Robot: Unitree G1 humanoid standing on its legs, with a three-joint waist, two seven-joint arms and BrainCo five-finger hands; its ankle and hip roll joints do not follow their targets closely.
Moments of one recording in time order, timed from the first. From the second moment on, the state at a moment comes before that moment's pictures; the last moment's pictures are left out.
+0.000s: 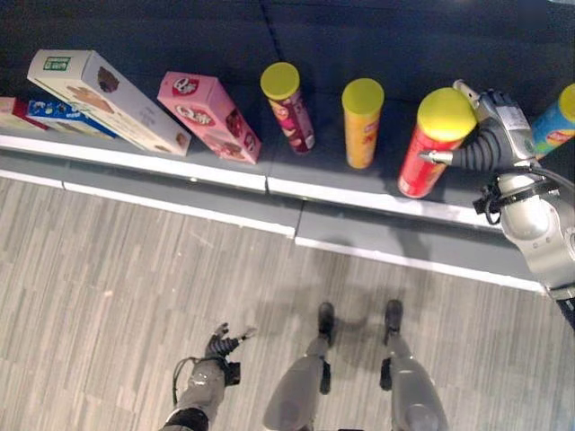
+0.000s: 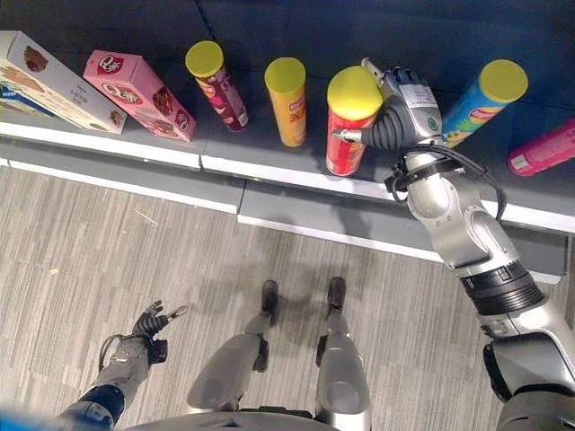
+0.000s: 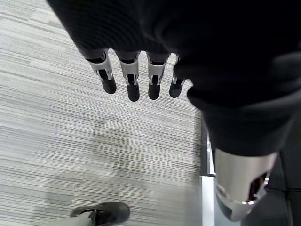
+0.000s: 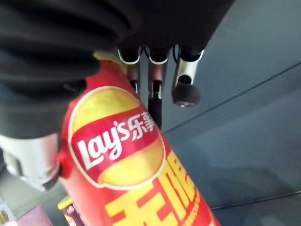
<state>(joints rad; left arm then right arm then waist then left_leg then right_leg) -0.13 0.30 -0.11 0.97 -0.29 -0.08 0.15 -0.61 -0.86 0.25 -0.06 -0.37 -0.02 -0.25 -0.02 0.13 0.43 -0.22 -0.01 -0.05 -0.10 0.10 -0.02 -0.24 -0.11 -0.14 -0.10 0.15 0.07</state>
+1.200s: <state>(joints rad) -0.13 0.30 -0.19 0.94 -0.25 -0.09 0.15 -0.75 -0.81 0.24 0.34 -0.59 0.10 -0.54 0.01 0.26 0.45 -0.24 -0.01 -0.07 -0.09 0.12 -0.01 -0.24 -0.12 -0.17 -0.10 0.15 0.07</state>
